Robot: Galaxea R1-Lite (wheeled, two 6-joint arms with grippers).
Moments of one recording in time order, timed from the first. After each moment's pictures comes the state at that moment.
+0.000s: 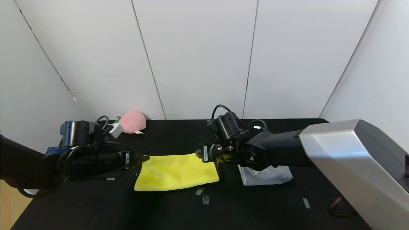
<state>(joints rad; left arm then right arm) 0.03 1.89 -0.80 -0.43 -0.27 -0.01 0.72 2.40 -1.80 0.03 -0.11 0.44</state>
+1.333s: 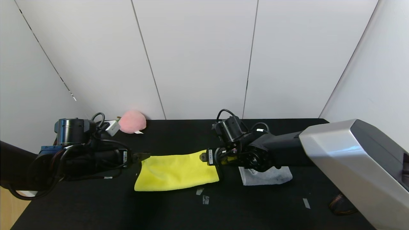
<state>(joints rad) 0.03 1.85 -0.79 -0.44 -0.27 -0.02 0.70 2.40 -1.74 0.03 -0.11 0.45</state>
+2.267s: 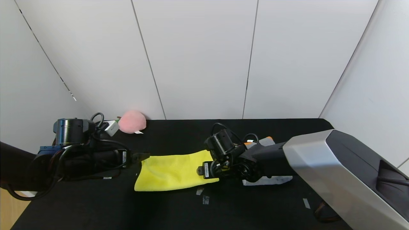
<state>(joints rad) 0.03 1.84 -0.78 -0.44 -0.27 -0.02 0.74 2.47 -1.75 0.08 -0.10 0.49</state>
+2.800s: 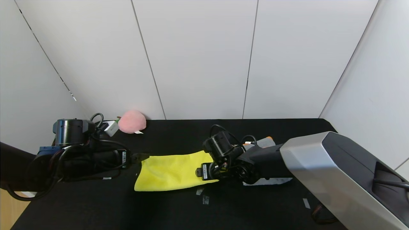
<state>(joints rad) 0.03 1.84 -0.78 -0.44 -0.27 -0.02 0.75 2.48 -1.76 0.07 -0.10 0.50</state>
